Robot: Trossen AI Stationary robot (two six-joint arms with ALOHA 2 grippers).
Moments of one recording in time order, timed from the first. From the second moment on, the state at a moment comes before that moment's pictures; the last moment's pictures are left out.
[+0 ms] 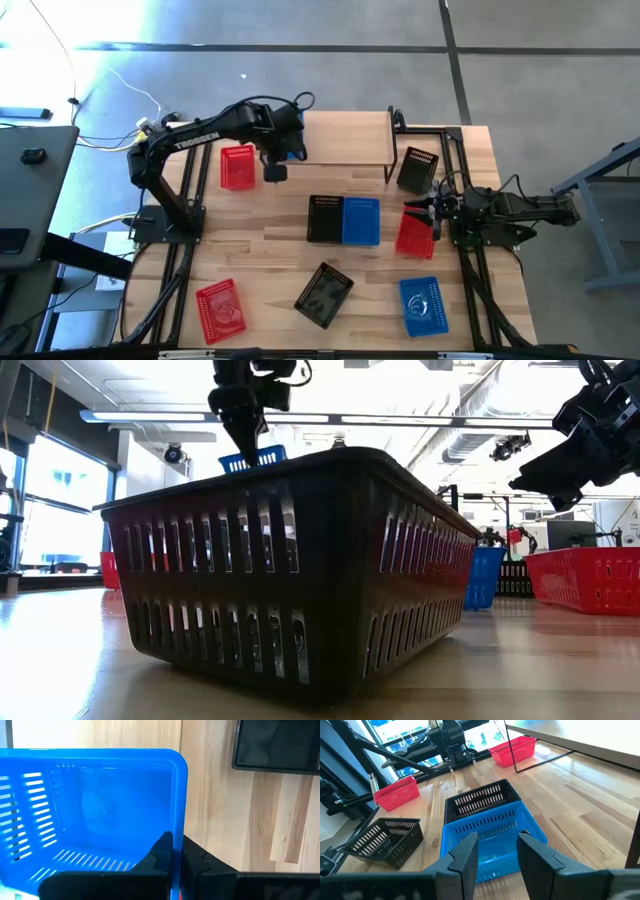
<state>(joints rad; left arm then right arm) 0.50 1.67 1.66 -1.25 -0.12 0.37 0.07 0.01 0.11 -0.33 0.17 0.33</state>
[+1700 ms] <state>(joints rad) 0.54 1.71 1.66 -1.26 -0.14 0.38 0.07 0.01 0.11 -0.33 0.17 0.33</state>
